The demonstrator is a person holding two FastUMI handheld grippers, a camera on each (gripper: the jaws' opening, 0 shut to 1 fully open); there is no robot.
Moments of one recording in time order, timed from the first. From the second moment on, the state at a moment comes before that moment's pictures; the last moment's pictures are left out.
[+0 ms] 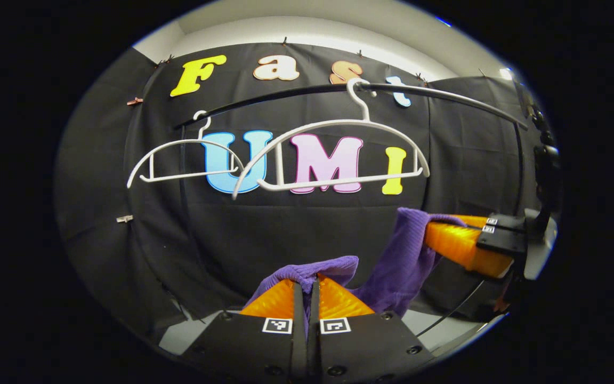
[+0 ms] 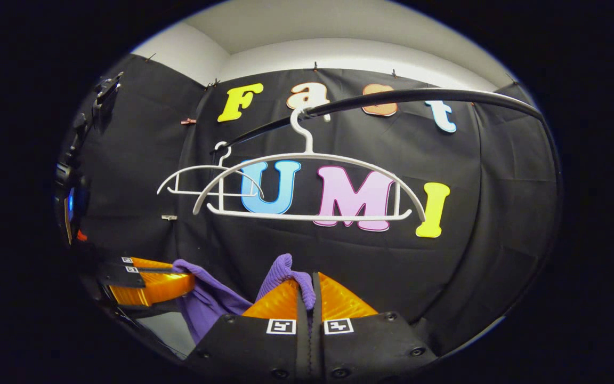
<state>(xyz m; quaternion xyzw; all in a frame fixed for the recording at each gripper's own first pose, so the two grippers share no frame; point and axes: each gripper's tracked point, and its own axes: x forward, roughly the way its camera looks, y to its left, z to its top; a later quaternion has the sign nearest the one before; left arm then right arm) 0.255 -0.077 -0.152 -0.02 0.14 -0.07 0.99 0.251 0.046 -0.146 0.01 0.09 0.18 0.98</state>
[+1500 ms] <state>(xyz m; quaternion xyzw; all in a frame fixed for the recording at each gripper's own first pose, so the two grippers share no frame) 0.256 -0.106 -0.375 -0.11 0.38 -0.08 0.91 0.218 0.025 -0.417 0.03 0.40 0.13 0.91</state>
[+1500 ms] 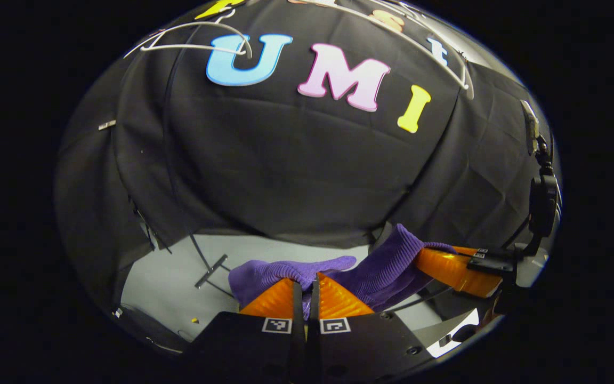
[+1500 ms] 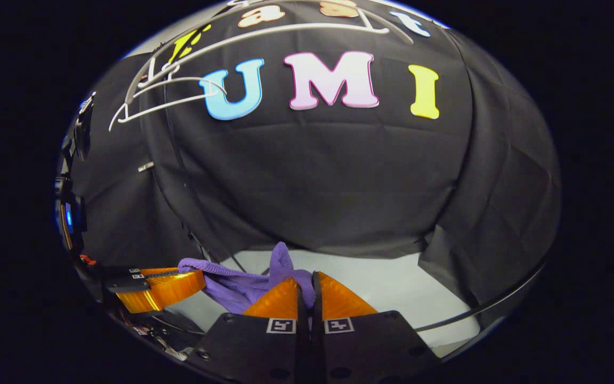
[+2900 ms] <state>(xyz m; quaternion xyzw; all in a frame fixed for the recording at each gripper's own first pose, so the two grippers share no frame) 0.202 -0.095 -0.467 -0.06 0.54 -0.02 0.84 0.150 -0.009 -0.501 -0.02 0.55 0.09 0.83</state>
